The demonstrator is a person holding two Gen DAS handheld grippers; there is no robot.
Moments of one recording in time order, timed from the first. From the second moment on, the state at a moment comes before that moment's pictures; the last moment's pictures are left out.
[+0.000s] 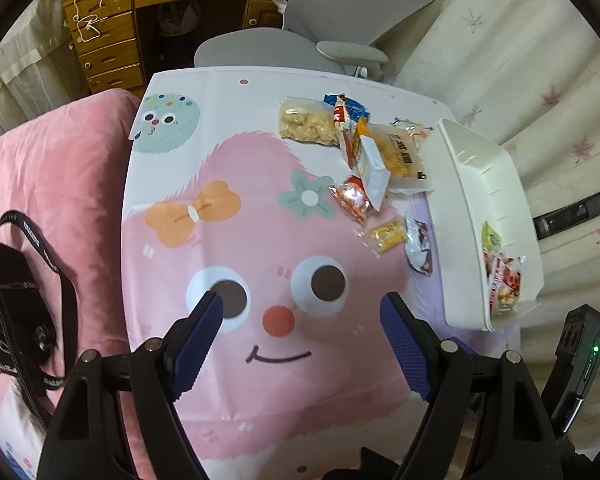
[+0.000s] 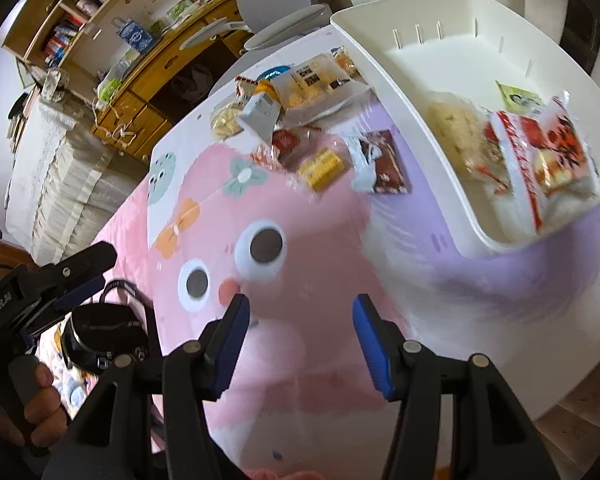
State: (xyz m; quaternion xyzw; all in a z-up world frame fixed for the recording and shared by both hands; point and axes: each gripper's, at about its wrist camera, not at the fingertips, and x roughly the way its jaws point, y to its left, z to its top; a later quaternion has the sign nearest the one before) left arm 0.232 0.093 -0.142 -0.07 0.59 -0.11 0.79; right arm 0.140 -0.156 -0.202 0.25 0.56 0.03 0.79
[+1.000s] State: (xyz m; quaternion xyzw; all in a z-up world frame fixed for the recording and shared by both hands) left arm 0.387 0.003 -0.217 -0.05 0.64 -0.17 0.75; right arm 0.238 -0.148 -0.275 0.23 0.52 -0.03 0.82
